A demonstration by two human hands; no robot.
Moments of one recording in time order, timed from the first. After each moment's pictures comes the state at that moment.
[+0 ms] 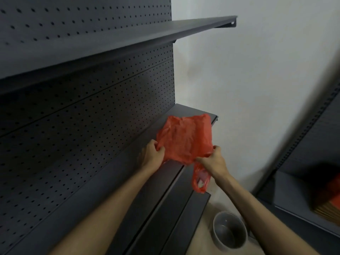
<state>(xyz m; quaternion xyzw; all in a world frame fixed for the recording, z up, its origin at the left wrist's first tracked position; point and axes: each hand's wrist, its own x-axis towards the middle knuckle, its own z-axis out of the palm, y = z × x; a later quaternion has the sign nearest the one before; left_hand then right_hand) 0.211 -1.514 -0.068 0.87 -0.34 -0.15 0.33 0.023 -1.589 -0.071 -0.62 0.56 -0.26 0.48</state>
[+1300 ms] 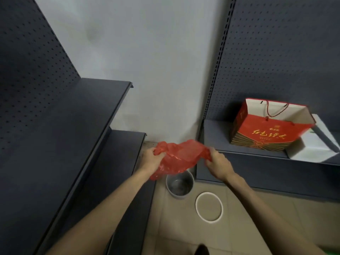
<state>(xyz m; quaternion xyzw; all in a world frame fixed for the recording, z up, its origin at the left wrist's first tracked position) -0.036 -1.576 -0.184 0.74 -0.43 -0.40 0.32 -0.269 -1.591 -0.192 -0.66 0.67 -0.12 0.31</state>
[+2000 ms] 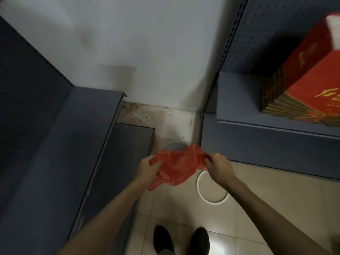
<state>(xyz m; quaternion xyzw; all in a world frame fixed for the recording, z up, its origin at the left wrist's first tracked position) -0.058 -1.653 -0.513 0.76 -0.36 -0.48 0.26 -0.297 -1.695 -0.513 -0.68 0.64 -0.05 0.35</state>
